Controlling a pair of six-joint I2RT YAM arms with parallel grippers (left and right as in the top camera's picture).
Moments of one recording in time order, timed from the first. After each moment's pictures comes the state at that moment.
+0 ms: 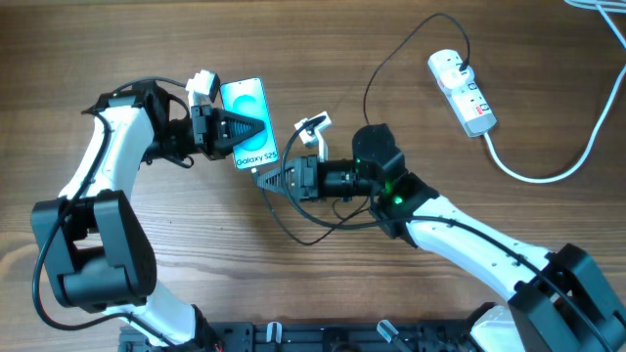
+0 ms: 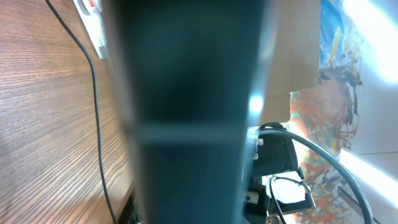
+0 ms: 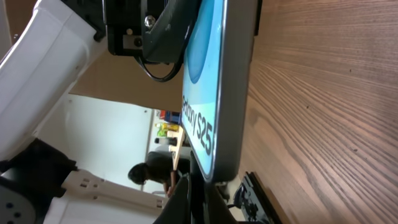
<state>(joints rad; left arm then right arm) 0.11 1.82 1.29 -1.29 1.56 0.39 0.69 1.54 0.79 0.55 -0.83 1.17</state>
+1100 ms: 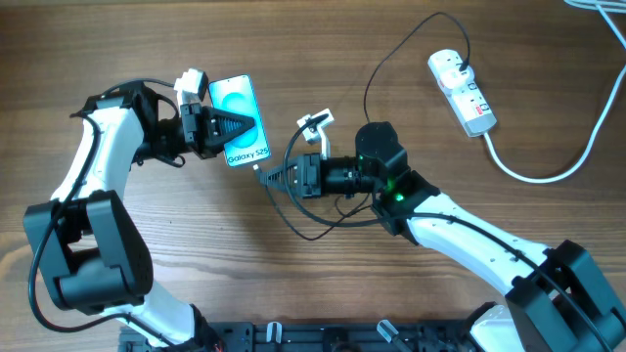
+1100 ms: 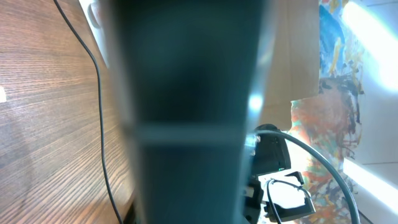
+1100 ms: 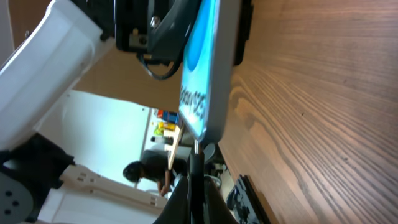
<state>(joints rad) 0.17 1.82 1.29 -1.28 1.55 0.38 0.67 1.55 0.79 0.57 -0.87 1.12</state>
